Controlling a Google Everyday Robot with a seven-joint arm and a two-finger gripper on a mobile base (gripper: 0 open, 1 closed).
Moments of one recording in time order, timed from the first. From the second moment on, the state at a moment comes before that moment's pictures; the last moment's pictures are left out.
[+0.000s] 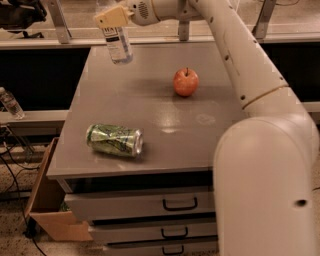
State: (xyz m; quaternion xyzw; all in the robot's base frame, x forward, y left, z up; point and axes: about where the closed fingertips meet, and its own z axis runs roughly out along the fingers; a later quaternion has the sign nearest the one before) arm 0.752 0.133 1.026 -0.48 0.63 0.37 0.48
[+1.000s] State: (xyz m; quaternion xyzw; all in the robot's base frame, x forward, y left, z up) arm 0.647 0.104 1.000 -0.47 0.66 0.39 0.44
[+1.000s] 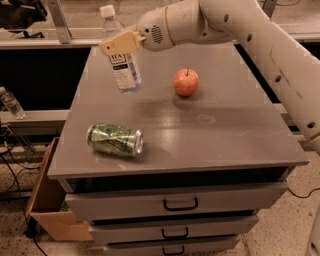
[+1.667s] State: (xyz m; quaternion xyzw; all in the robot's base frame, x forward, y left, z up) arm 0.633 0.108 0.991 -0.49 0.66 0.38 0.43
